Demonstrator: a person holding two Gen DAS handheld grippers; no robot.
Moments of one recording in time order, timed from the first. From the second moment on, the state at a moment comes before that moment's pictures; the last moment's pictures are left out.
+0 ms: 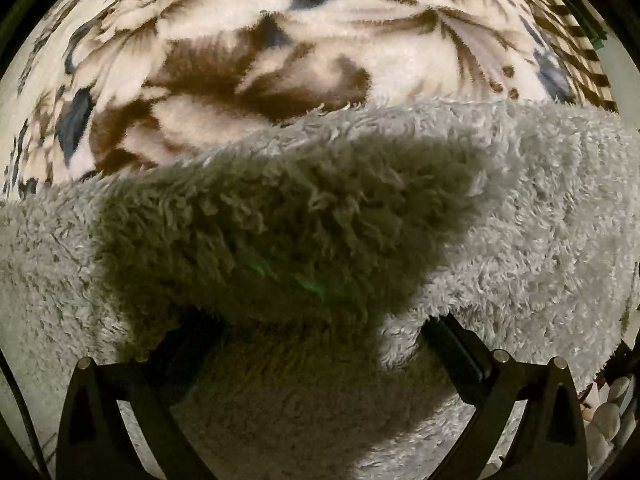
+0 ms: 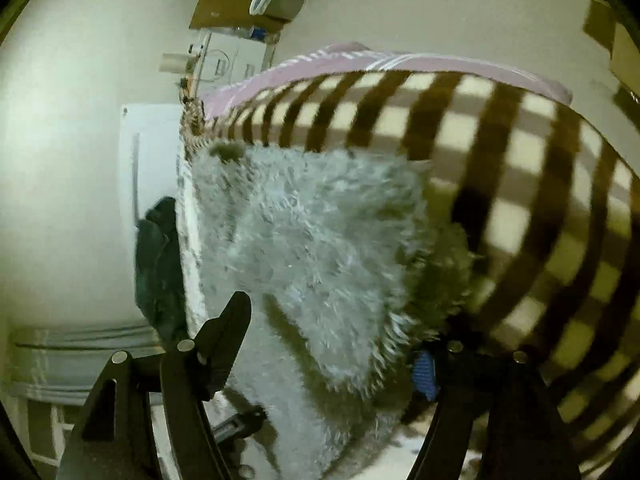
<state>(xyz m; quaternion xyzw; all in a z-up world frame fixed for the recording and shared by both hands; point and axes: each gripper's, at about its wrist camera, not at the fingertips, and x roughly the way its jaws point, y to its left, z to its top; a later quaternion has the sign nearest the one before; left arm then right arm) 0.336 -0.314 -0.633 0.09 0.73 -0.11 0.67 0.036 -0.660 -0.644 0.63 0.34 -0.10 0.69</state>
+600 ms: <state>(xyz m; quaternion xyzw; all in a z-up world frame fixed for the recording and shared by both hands) 0.317 -0.313 -0.605 0.09 0.70 -0.11 0.70 0.117 -0.644 -0.613 0.57 0.36 -0.10 0.73</state>
